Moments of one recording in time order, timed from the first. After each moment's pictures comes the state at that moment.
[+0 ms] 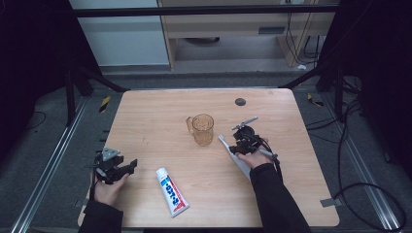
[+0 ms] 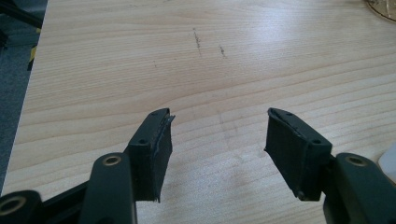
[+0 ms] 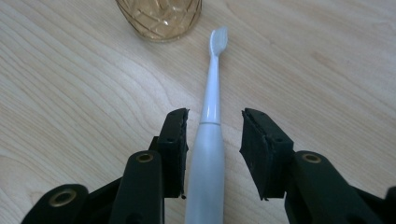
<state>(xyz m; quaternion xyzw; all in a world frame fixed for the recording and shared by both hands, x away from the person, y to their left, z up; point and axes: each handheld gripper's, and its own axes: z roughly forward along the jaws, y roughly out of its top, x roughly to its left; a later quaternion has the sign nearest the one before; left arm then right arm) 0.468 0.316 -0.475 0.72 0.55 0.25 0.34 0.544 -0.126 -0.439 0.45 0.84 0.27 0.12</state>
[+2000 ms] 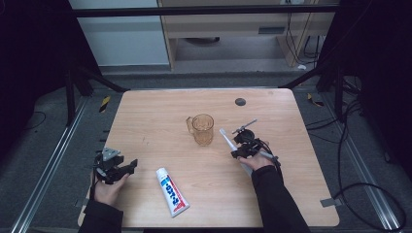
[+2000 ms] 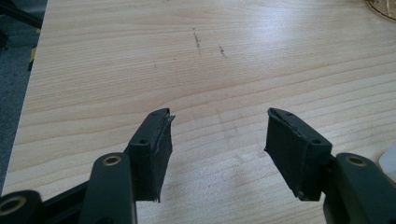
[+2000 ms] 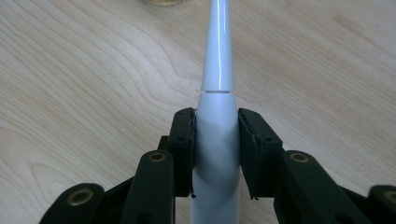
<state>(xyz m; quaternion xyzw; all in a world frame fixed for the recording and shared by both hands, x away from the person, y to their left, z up) 0.468 0.315 -0.475 0.72 0.55 0.25 0.34 0.540 -0.129 -0.444 0.45 0.85 0.25 0.09</state>
